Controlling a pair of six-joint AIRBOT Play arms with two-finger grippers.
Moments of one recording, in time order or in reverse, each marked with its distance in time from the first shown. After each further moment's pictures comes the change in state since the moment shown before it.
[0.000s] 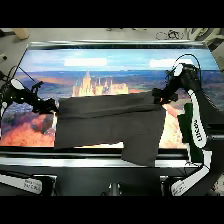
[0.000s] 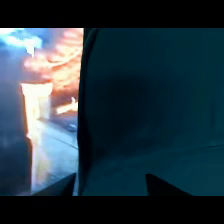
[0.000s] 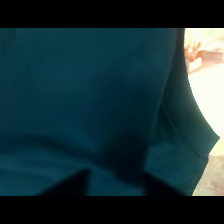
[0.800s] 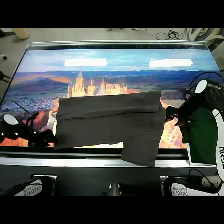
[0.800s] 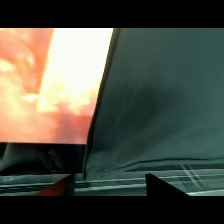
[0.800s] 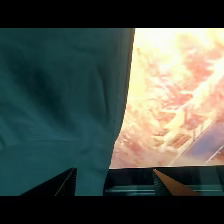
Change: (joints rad) left arm 0.097 0.496 -0.729 0.004 0.072 0.000; right arm -0.154 0.382 -0.492 0.004 0.068 -0.116
